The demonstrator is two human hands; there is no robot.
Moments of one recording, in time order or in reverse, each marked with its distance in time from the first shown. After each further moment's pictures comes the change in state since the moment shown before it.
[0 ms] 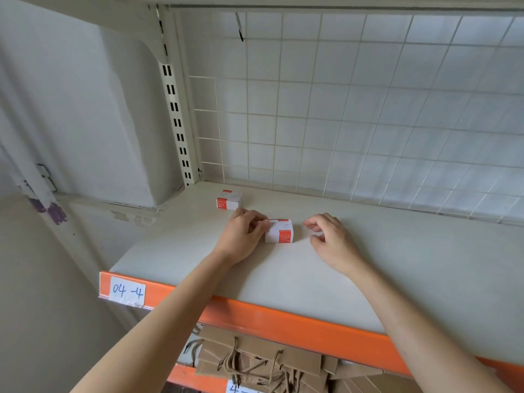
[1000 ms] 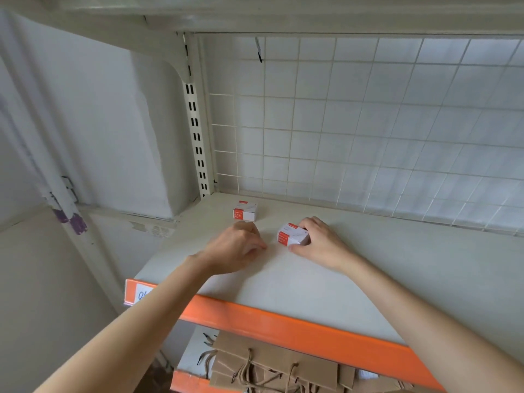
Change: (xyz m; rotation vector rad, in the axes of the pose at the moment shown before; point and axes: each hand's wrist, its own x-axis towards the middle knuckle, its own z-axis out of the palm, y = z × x) left_hand -0.011 -0.019 -0.060 0.379 -0.277 0.405; right_hand 0.030 -0.040 0.015 -0.065 -0.217 0.078
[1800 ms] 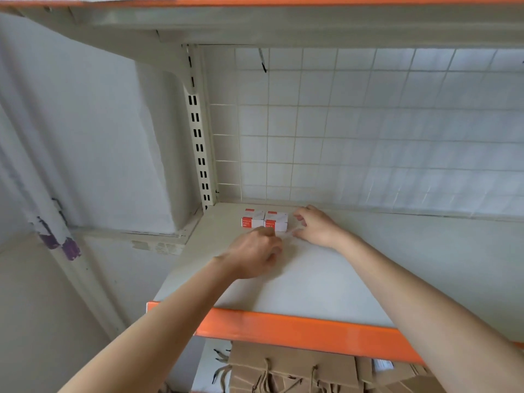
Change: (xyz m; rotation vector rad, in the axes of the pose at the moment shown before) left_hand 0.013 -0.018 -0.003 0.186 -0.158 0.114; right_hand 0.041 -0.037 0.002 -0.092 -0.003 0.115
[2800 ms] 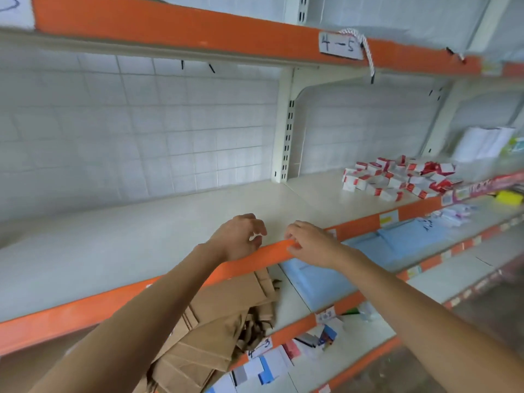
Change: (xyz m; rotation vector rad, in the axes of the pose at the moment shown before) left_hand 0.179 0.445 0.049 -0.307 0.041 0.359; right_hand -0.384 0.312 -0.197 -0.328 0.123 0.291
